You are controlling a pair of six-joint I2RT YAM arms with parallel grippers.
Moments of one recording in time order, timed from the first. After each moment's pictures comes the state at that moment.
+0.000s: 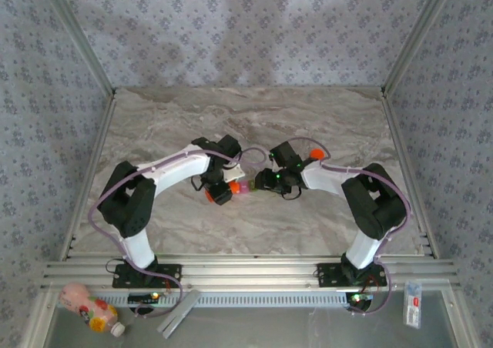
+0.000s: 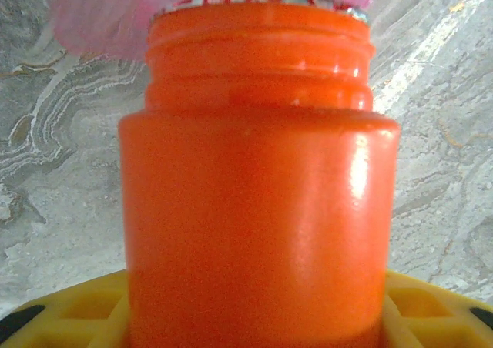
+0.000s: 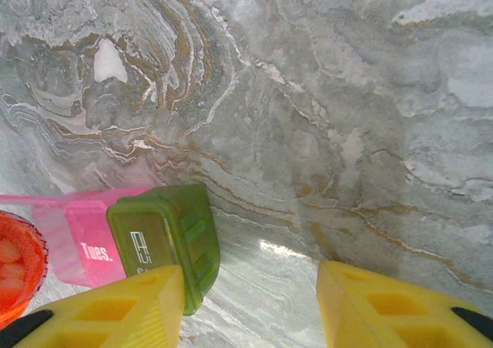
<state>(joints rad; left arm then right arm) -0.71 1.76 1.25 -1.01 0.01 0.27 0.60 1.71 0.91 -0.25 -0.29 0.69</state>
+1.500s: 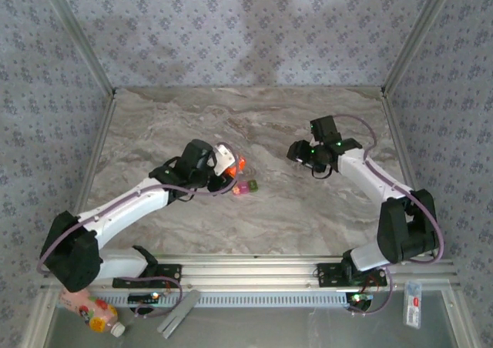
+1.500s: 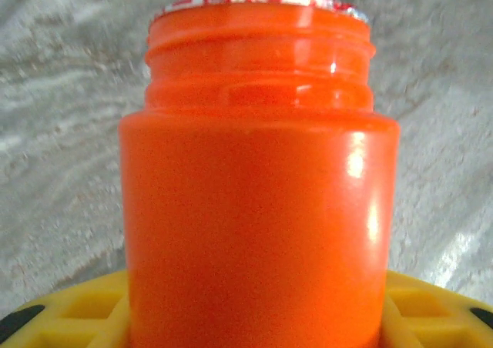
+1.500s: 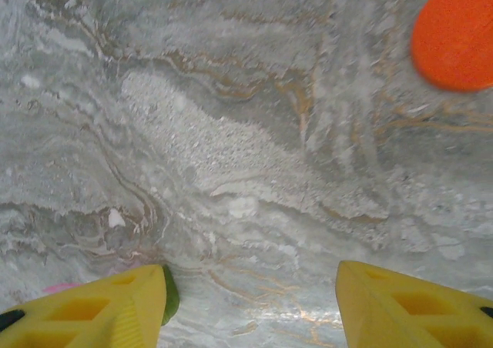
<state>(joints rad) -0.70 1.26 0.85 -0.31 0.14 0.16 0.30 1.46 1.04 -0.57 -0.17 0.66</state>
